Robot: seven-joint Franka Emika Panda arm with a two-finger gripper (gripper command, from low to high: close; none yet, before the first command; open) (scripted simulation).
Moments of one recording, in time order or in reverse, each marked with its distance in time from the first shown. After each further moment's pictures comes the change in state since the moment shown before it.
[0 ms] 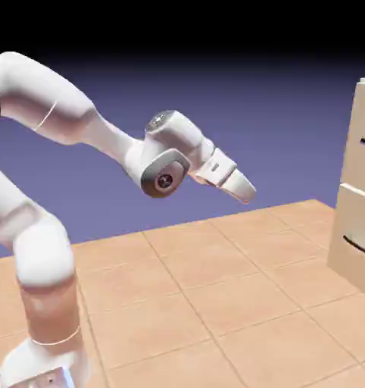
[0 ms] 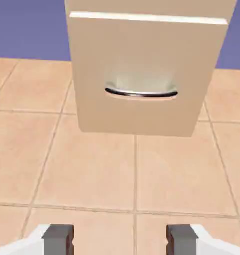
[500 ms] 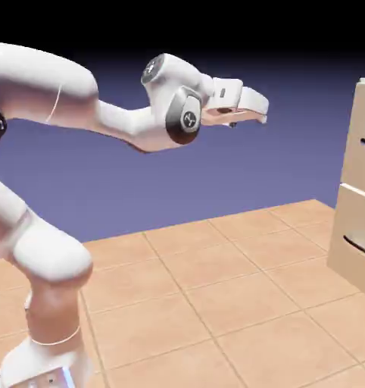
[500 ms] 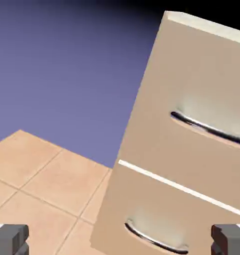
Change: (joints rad) arm 0.504 -0.077 -0.434 0.323 -0.652 -0.052 0.112
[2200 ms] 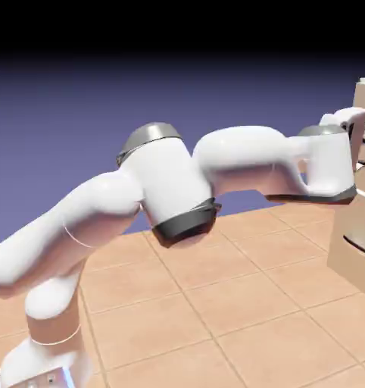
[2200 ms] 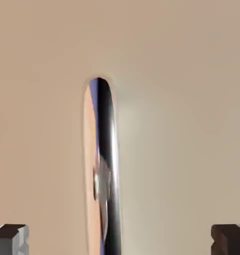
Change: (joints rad) arm 1.653 -0.253 -1.424 1.062 -2.141 -0.171 0.367
